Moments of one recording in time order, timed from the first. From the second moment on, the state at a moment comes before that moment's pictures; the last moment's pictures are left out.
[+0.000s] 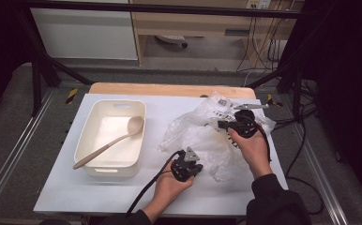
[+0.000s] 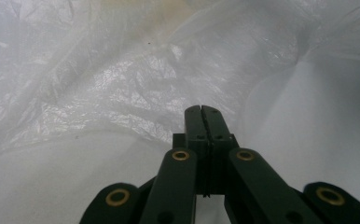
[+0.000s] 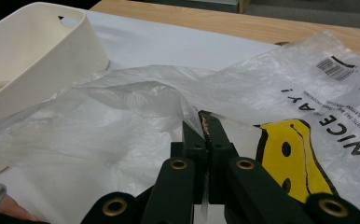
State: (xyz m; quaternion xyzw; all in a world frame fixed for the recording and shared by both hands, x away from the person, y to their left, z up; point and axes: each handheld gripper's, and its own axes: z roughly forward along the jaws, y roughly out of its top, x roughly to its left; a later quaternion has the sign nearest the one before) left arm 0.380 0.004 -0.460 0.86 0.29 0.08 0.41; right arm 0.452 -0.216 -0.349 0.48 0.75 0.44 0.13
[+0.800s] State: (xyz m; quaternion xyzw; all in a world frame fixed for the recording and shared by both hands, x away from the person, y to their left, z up) left arm 0.379 0.003 -0.460 0.86 0.29 0.07 0.41; right arm 0.471 -0.199 -0.311 0.47 0.75 0.45 0.13
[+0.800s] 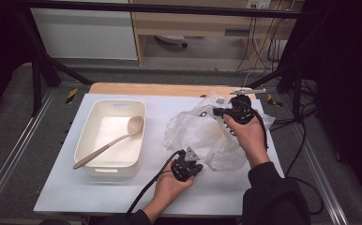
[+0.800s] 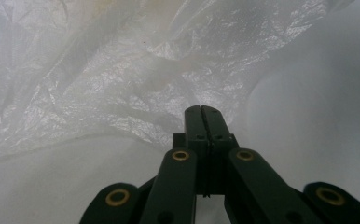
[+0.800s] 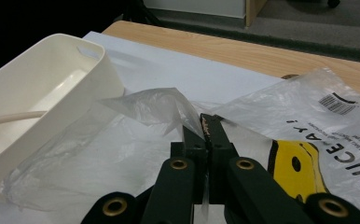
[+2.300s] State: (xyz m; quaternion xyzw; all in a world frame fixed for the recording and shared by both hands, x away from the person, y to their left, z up) left arm 0.381 0.006 -0.460 0.86 0.29 0.07 0.42; right arm 0.473 -0.198 -0.295 0.46 0.76 0.44 0.13
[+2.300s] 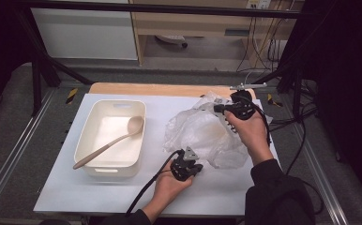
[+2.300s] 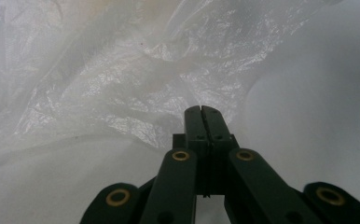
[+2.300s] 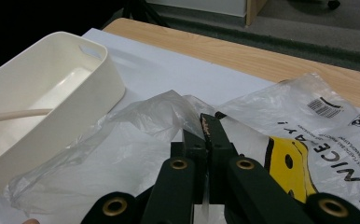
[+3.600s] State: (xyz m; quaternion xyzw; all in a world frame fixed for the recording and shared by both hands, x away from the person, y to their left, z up) left arm 0.359 0.060 -0.382 0.83 0.30 0.10 0.46; right arm 0.453 -0.198 -0.325 0.46 0.77 0.43 0.11
